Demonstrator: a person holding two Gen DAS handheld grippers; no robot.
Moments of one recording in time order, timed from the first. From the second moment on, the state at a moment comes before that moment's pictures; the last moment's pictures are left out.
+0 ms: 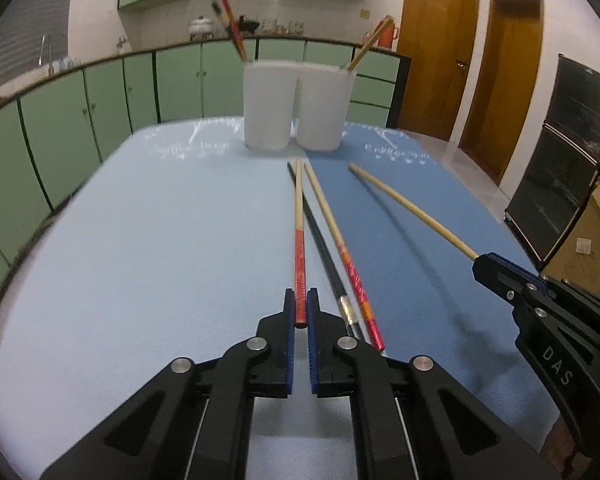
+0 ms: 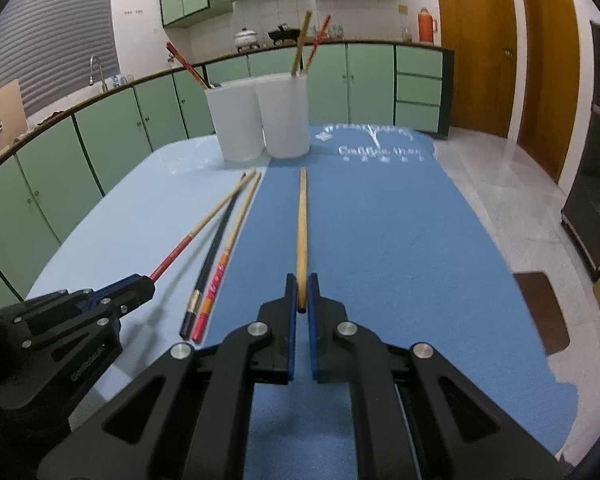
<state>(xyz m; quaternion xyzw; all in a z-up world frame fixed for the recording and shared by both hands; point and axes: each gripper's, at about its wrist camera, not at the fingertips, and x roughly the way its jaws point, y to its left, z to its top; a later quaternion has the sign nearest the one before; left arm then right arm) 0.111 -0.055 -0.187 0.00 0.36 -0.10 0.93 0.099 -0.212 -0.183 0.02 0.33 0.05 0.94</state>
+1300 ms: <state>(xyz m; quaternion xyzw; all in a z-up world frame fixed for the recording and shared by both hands) 0.146 -0.037 -0.021 -0.01 0.20 -0.14 0.97 0.189 -0.235 0.004 0.06 0.27 0.15 0.95</state>
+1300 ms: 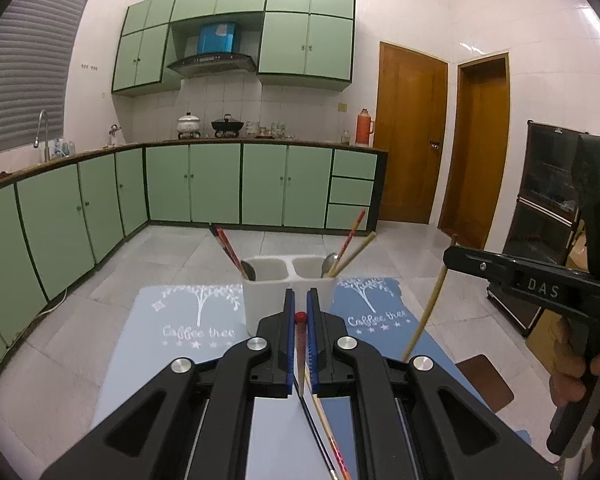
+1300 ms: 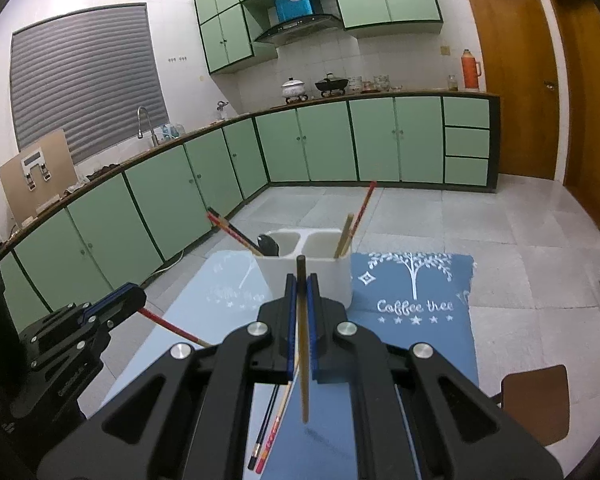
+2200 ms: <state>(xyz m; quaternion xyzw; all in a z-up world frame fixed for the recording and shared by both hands) 0.268 -0.037 0.069 0.00 0.09 -0.12 0.99 0.349 -0.221 0.089 0.03 0.17 0.14 0.97</state>
